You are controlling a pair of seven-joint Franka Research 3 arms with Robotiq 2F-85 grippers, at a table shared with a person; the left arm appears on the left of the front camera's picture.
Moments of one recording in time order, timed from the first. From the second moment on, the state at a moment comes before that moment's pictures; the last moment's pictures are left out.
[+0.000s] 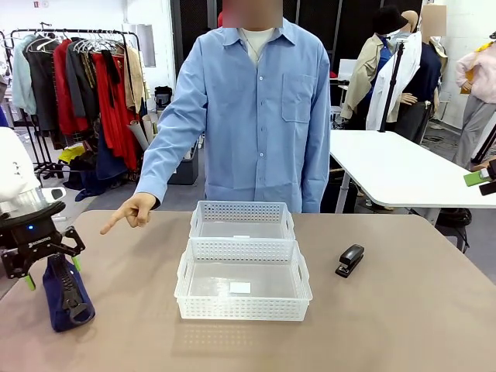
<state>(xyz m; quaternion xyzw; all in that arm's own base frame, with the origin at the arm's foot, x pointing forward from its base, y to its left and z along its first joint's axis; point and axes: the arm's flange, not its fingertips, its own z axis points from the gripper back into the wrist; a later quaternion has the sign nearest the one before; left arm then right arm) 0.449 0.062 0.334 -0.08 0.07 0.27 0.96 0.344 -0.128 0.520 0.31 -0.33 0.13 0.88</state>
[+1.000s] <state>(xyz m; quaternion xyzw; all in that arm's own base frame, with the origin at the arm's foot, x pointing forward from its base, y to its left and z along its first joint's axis) 0.452 0.060 0.330 -0.08 0.06 0.27 0.96 0.344 -0.128 0.520 0.31 -0.33 0.13 0.88</state>
